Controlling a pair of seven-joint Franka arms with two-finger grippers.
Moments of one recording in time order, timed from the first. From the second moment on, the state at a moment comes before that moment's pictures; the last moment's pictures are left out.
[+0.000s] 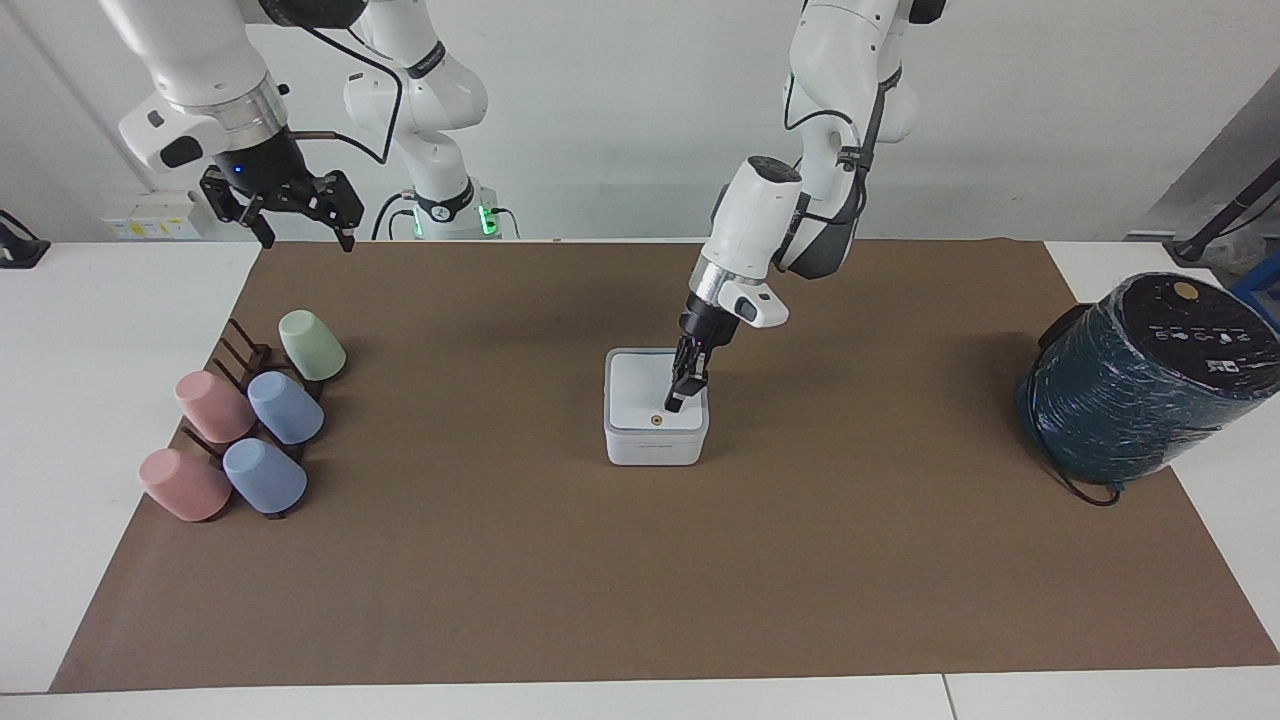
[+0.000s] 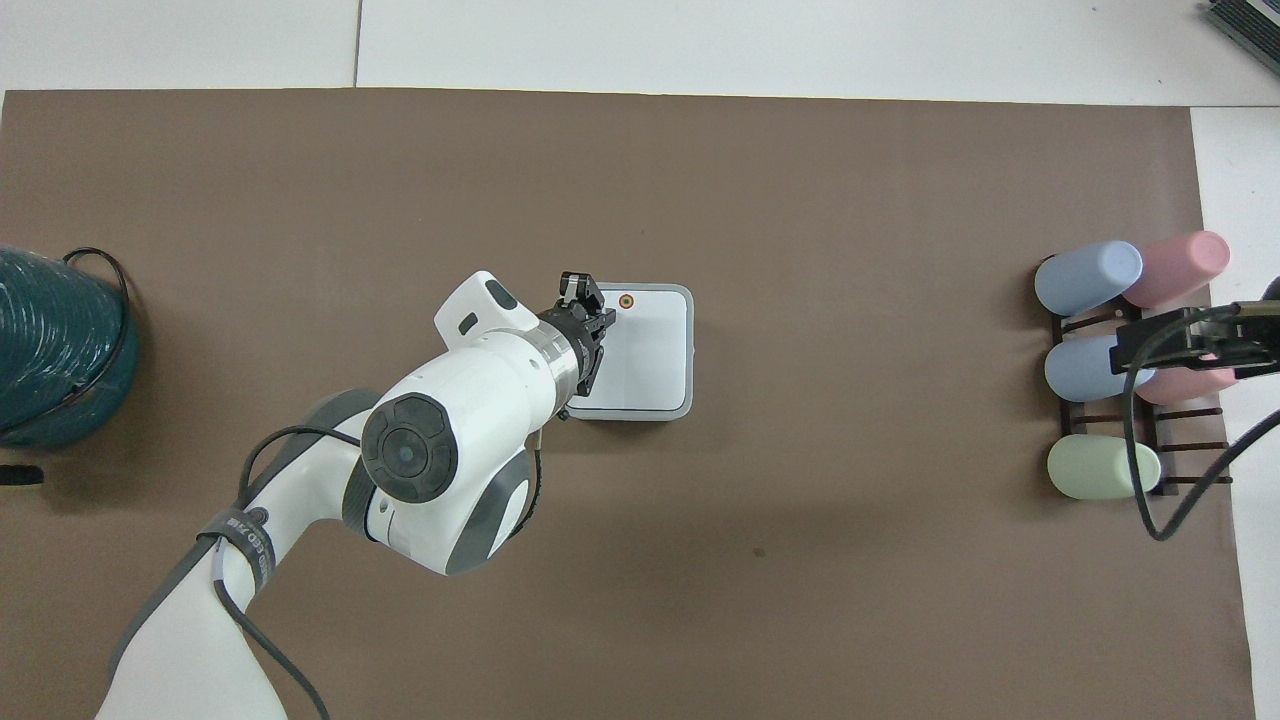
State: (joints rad) left arm -0.52 0.20 -0.11 -2.09 -0.14 2.87 -1.89; right arm 0.05 -0.07 -0.04 -1.60 -0.03 1.49 0.07
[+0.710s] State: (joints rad) left arm -0.51 0.25 -0.10 -1.97 -0.13 2.74 -1.86; right arm 0.05 -0.07 -0.04 -1.60 -0.03 1.49 0.07
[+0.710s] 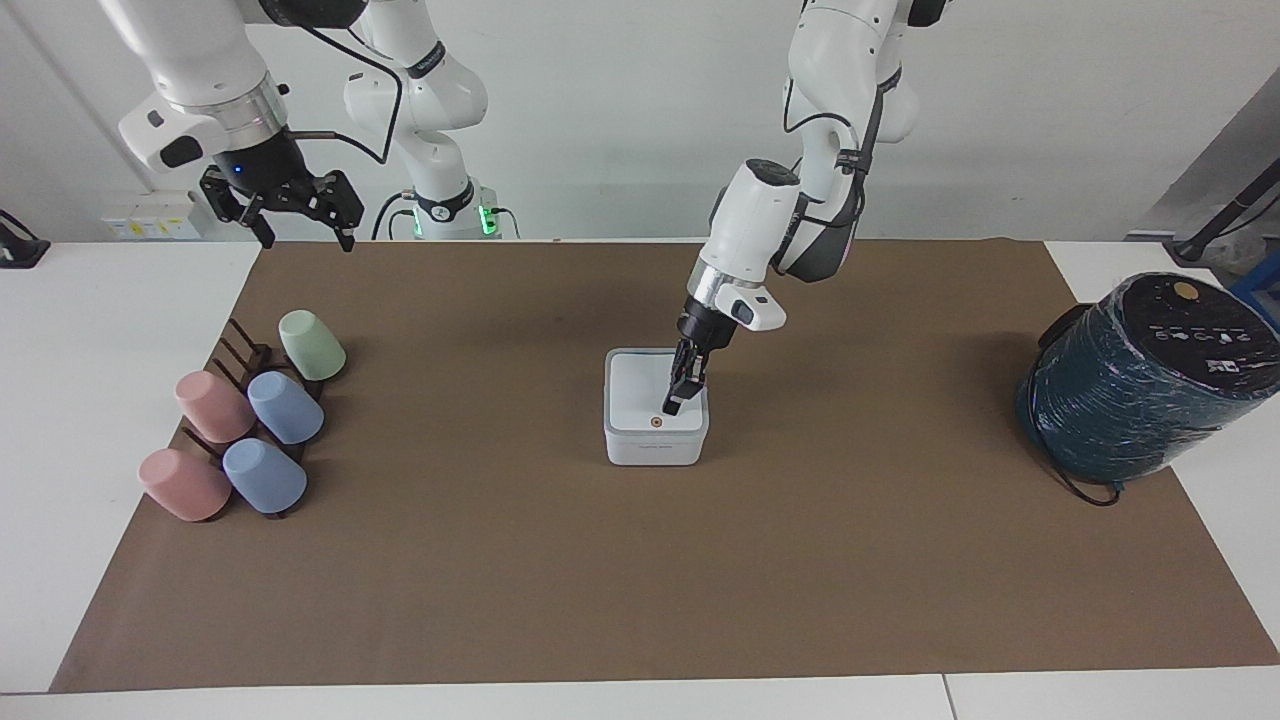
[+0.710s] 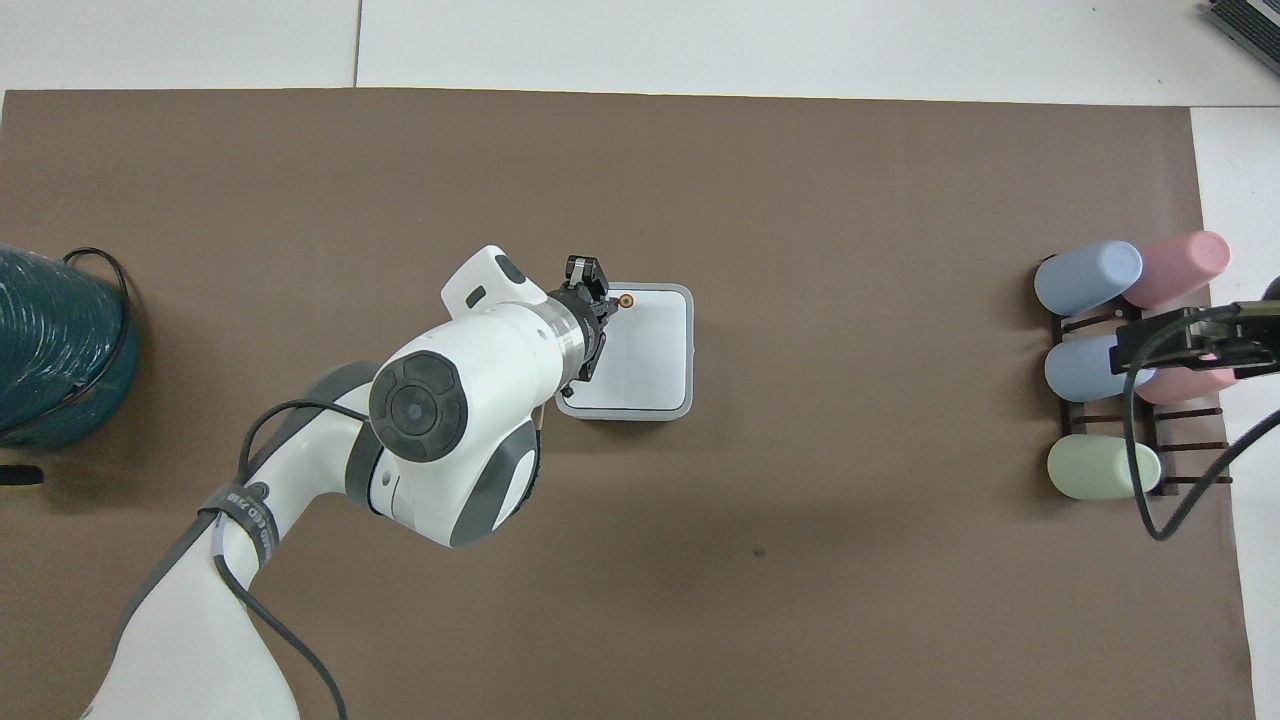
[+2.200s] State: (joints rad) left arm -0.15 0.17 -0.08 -1.61 -0.13 1.74 -0.66; right arm 0.05 -0.07 -0.04 -1.60 -0.03 1.49 0.07
